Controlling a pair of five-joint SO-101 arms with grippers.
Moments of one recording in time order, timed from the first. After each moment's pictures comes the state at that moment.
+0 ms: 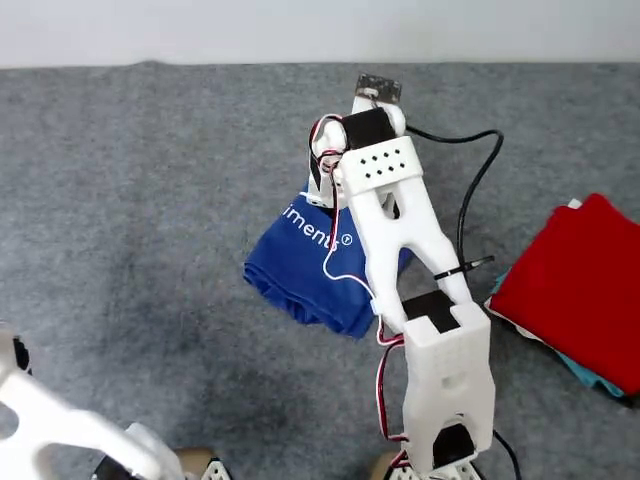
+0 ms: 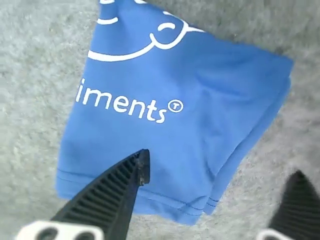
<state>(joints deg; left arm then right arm) -62.2 -34.3 29.4 95.7 -30.8 -22.8 31.9 -42.5 100.6 -35.0</state>
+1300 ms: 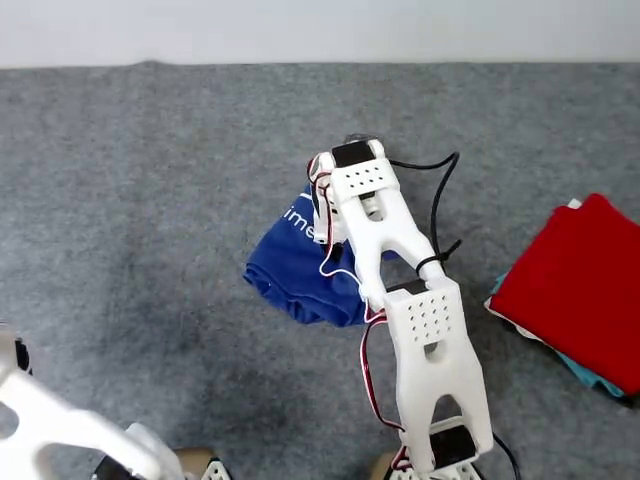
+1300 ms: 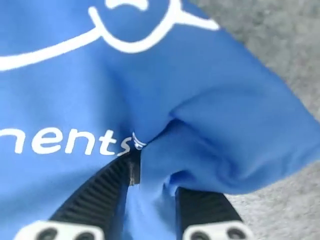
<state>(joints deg) -62.2 -34.3 29.4 96.2 -33.7 -21.5 53.6 -43.9 96.7 -25.7</state>
